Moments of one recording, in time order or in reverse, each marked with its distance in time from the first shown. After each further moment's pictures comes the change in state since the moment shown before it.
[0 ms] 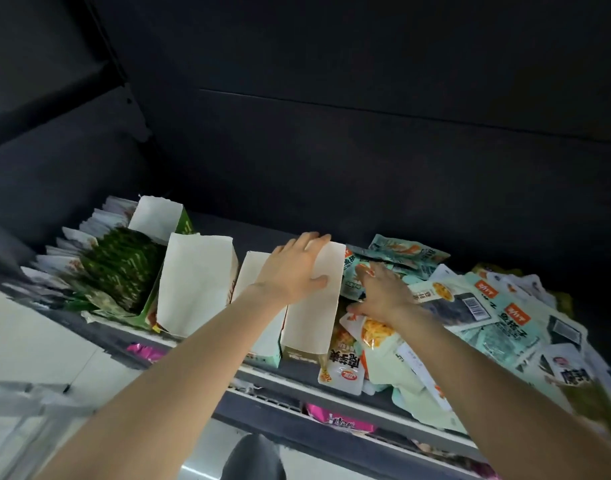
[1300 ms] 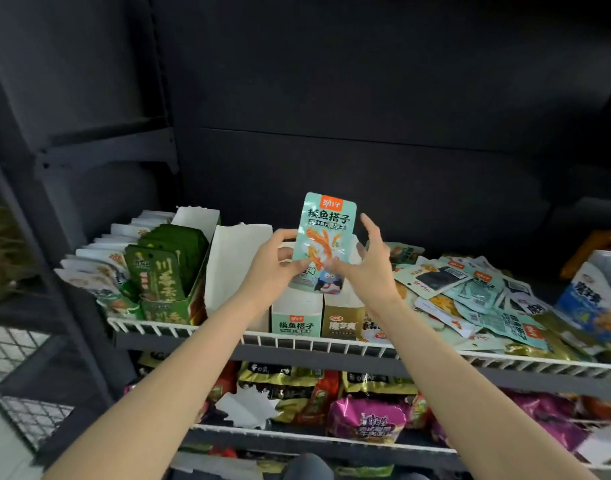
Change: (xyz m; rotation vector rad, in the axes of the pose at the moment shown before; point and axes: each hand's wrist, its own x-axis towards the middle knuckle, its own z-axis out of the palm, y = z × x) left_hand -0.147 -0.055 -0.019 -1.068 0.263 0.097; right_hand -0.131 -0.152 0.017 1.173 0.778 -0.029
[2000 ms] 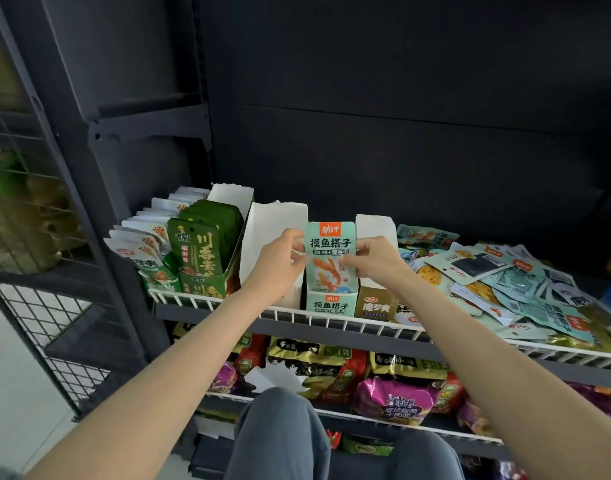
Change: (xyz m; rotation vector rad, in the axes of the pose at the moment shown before) left_hand -0.012 -0.037 -0.039 0.490 0.009 0.048; right_hand 0.012 0.016 0.029 -0.246 -0.371 0.059
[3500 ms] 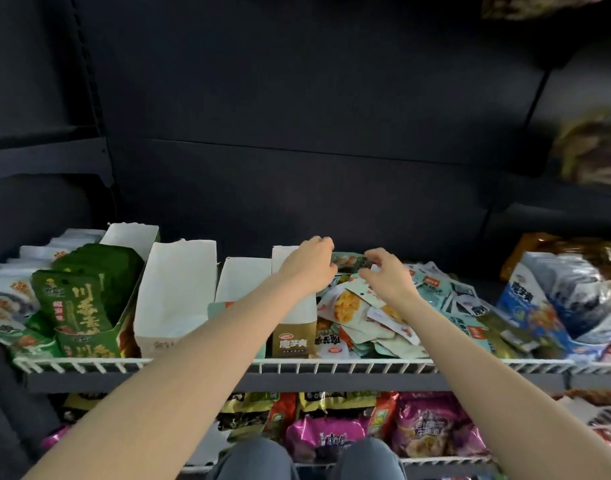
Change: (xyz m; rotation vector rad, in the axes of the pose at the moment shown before) left_hand 0.074 0.129 0.098 0.327 -0.237 0.240; right_hand -0.011 0.062 -0.130 -0.344 0.408 0.077
